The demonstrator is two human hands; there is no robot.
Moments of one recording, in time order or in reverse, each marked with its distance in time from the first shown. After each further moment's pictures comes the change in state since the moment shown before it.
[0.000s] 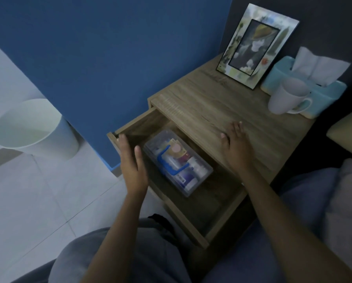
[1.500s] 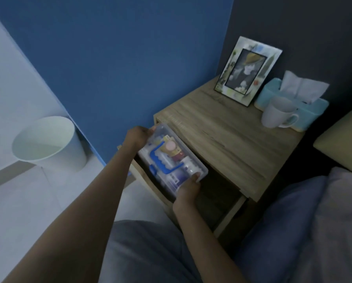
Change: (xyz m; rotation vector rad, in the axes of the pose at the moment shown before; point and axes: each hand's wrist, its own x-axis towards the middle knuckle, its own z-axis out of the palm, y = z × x) left_hand 0.121 0.073 -0.006 0.396 -0.515 -0.117; right_hand -0.116 -0.154 0.043 1.588 0.080 0.945
